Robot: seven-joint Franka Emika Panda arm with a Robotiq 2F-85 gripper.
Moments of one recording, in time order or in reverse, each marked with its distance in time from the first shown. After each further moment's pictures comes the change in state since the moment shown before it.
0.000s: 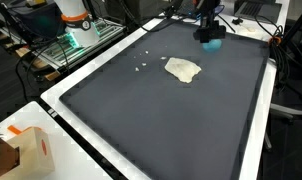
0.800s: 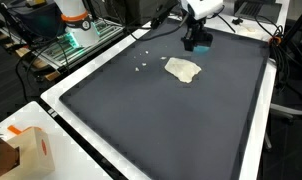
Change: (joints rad) arm -0.072 0.007 -0.012 -0.001 0.185 -0.176 -0.059
